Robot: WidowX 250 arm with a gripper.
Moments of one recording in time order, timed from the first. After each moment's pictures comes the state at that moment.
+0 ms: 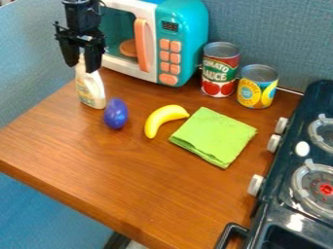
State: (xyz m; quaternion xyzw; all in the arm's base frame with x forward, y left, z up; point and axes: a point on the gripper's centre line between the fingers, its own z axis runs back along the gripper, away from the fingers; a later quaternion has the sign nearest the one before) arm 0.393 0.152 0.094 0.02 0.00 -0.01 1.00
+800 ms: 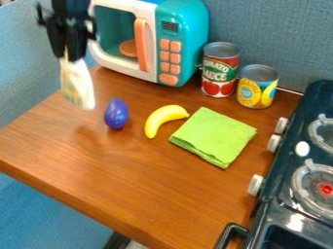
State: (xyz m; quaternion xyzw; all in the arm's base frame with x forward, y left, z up) arm 0.341 0.127 0.140 0.04 0.01 0.02 1.00
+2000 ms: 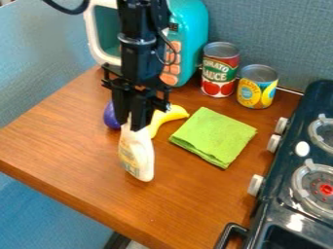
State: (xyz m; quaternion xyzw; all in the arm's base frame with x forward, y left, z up) arm 0.289 -0.010 0.101 0.00 0.05 -0.08 1.00
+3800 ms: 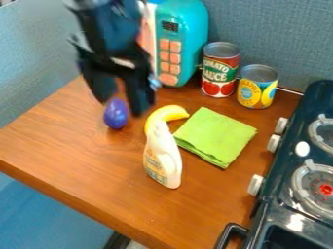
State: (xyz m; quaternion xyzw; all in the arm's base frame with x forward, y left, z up) arm 0.247 -0.020 0.164 -0.06 -0.10 -0.09 0.99
